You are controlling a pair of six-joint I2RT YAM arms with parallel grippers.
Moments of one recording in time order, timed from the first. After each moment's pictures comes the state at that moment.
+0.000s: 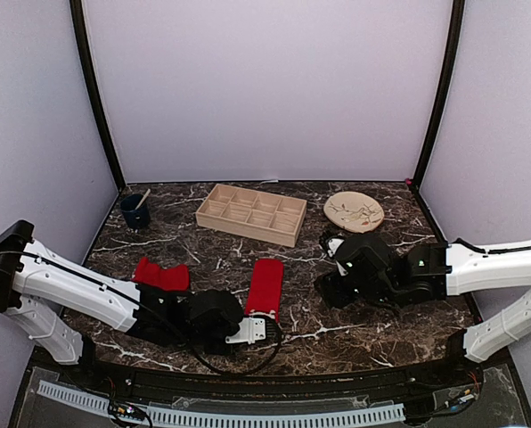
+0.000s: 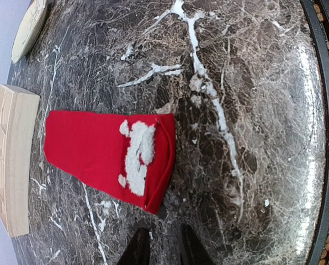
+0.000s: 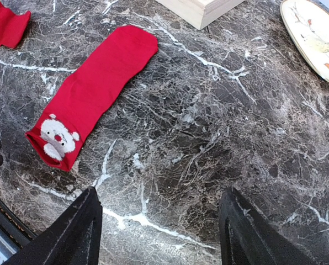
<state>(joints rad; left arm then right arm) -1.34 1.51 0.78 -0.22 -0.37 0.40 1.15 1.25 0.82 -0.42 0.45 0.48</state>
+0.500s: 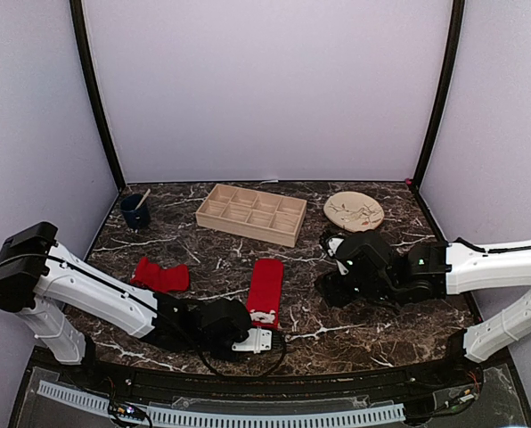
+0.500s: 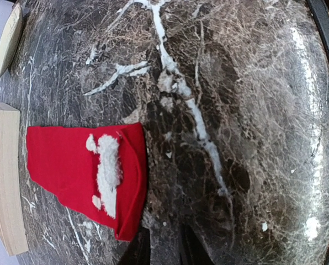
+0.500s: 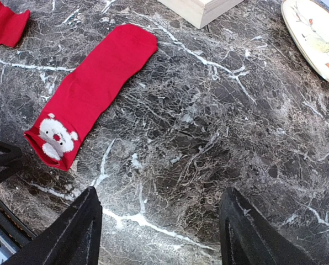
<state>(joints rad) -1.34 1.62 0.76 -0.10 -0.35 0.49 1.14 1.25 0.82 -0.42 0.43 0.47</state>
